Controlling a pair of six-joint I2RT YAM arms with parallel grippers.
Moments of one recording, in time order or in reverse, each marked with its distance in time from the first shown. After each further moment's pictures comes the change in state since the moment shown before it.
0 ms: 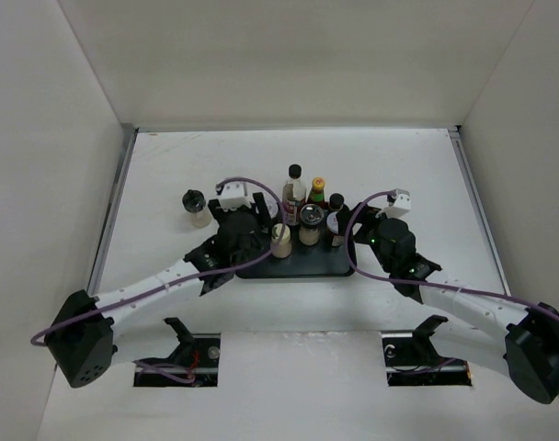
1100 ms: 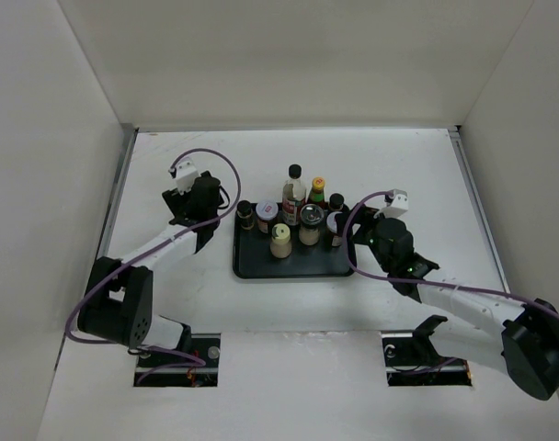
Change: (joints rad) left arm 0.547 0.258 0.093 -0.126 0.058 -0.058; right arm 0.000 0.024 0.000 0.003 -0.008 0.000
